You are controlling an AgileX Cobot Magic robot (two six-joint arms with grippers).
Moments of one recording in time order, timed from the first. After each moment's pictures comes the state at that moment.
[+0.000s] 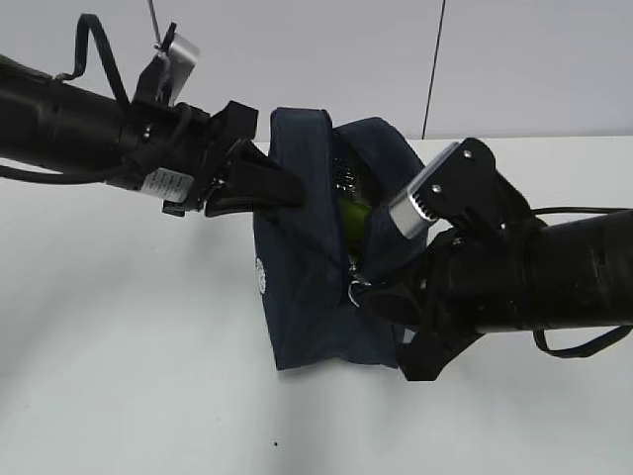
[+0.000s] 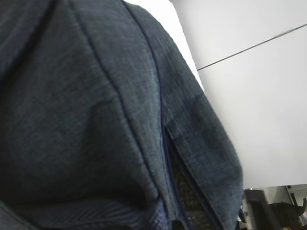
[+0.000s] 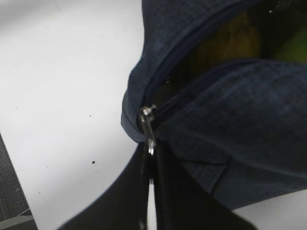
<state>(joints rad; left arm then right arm) -0.34 1.71 -1.07 -1.36 0.88 0.91 0.45 1.43 -0.66 1.60 0.41 -1.86</state>
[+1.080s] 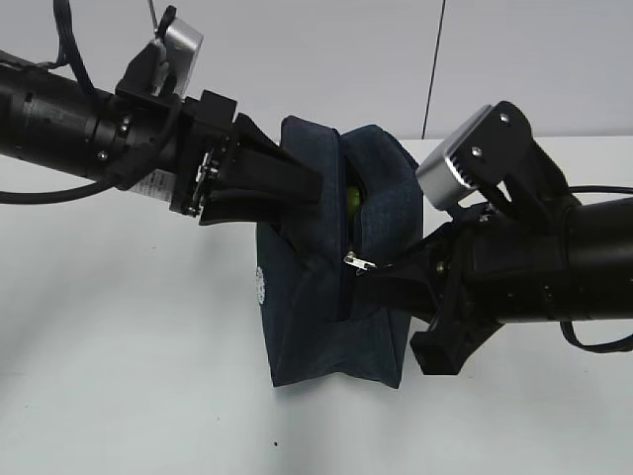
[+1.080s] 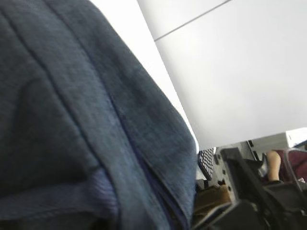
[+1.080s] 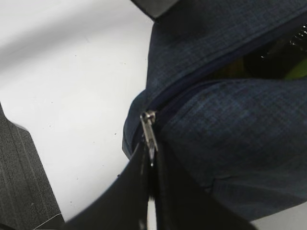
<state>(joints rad) -0.33 1.69 -1.08 -1.35 1.08 0.96 0.45 1.31 -0.66 1.49 0.46 -1.71</state>
